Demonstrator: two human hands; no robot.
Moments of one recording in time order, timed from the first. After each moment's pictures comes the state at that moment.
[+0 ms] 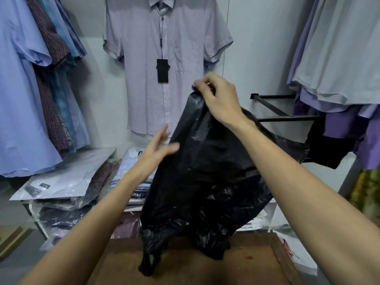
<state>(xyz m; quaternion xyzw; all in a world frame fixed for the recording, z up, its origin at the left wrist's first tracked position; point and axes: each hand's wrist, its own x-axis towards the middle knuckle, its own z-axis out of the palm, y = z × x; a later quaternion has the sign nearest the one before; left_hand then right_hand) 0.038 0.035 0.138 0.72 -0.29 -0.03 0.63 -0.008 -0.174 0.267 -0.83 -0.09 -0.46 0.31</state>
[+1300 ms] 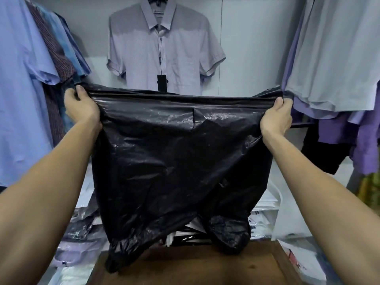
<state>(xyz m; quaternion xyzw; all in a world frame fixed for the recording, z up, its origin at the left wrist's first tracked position) 0.111 0.122 0.279 0.67 0.10 0.43 0.60 -0.035 -0.295 0.240 -0.65 0.31 -0.55 0.42</state>
